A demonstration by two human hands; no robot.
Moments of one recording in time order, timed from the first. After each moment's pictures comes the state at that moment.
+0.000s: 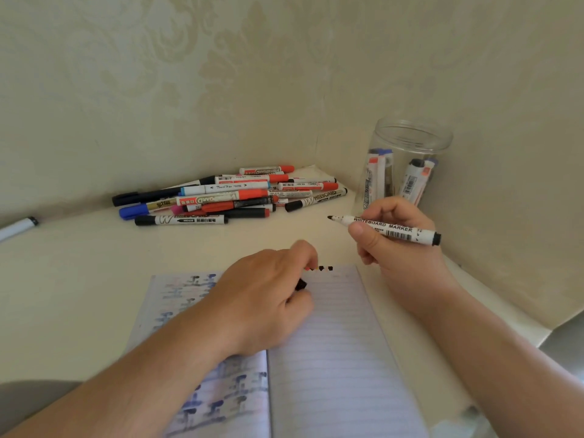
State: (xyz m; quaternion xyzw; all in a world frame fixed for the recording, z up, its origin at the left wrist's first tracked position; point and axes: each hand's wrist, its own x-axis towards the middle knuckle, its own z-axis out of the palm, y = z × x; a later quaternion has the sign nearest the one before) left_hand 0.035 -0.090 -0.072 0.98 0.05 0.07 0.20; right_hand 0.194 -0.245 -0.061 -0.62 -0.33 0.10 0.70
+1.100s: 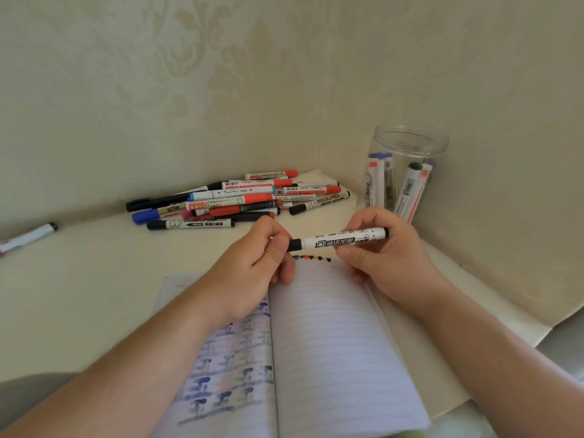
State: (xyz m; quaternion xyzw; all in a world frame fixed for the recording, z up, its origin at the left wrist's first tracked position) left_hand 0.033 -0.068 -0.074 0.84 0.09 0.18 0.50; right_hand 0.193 -0.245 -0.069 -0.65 -0.38 0.16 0.64
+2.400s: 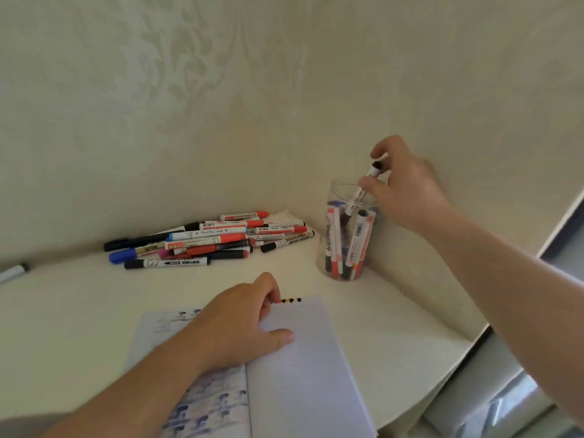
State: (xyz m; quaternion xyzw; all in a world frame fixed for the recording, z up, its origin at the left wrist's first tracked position) left_hand 0.032 -0.086 -0.068 0.96 0.08 0.08 0.26; right_hand 0.260 -0.267 0.074 -0.85 -0.37 -0.19 0.33
